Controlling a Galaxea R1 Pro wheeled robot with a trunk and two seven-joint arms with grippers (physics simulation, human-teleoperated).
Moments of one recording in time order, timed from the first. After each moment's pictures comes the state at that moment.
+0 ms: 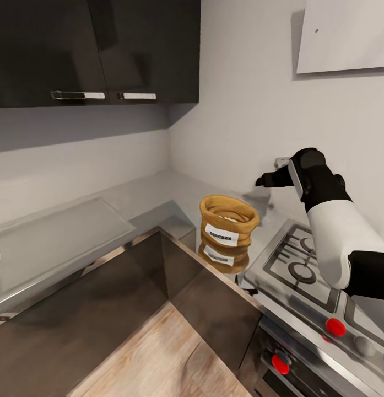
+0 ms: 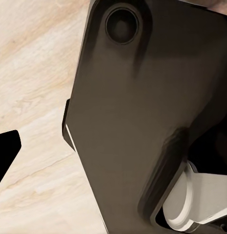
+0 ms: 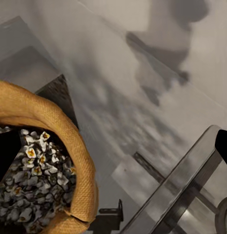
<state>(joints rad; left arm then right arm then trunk) 0.00 -0.03 0.02 -0.06 0.26 -0.10 0.04 -1.44 -0.09 -0.03 -0.70 0.22 1.04 0.25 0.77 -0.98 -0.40</state>
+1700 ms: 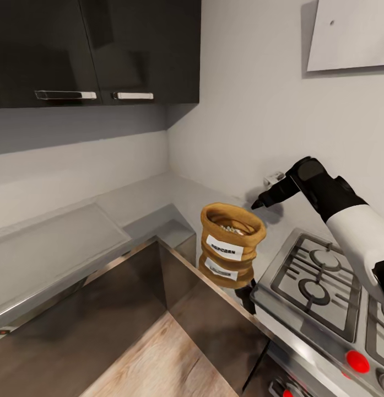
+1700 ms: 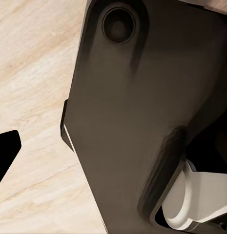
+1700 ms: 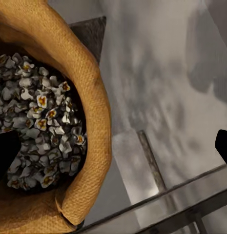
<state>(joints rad) 0.00 -0.03 0.02 -0.06 0.25 -0.10 0.03 -1.43 -0.28 0.48 -0.73 0.22 1.05 0.82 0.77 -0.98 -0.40</state>
